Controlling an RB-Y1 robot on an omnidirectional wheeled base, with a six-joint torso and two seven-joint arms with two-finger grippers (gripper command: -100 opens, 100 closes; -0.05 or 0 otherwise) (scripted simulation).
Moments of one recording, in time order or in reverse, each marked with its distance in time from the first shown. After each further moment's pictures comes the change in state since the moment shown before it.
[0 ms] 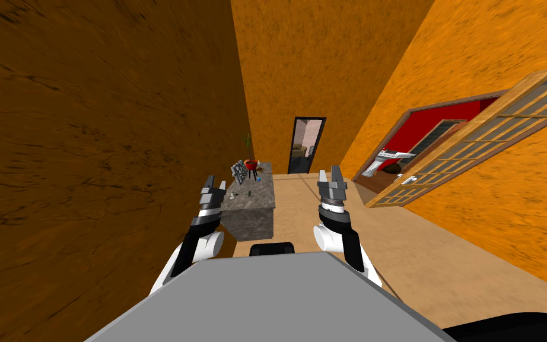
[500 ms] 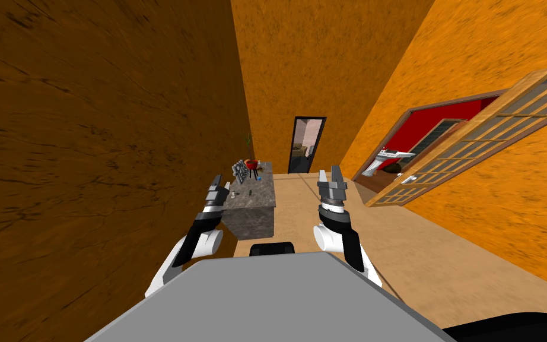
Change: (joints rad) left arm -0.039 0.083 -0.004 0.018 -0.003 0.124 0.021; right arm 0.000 0.000 0.000 0.000 0.000 0.000 0.000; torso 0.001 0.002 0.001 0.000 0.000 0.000
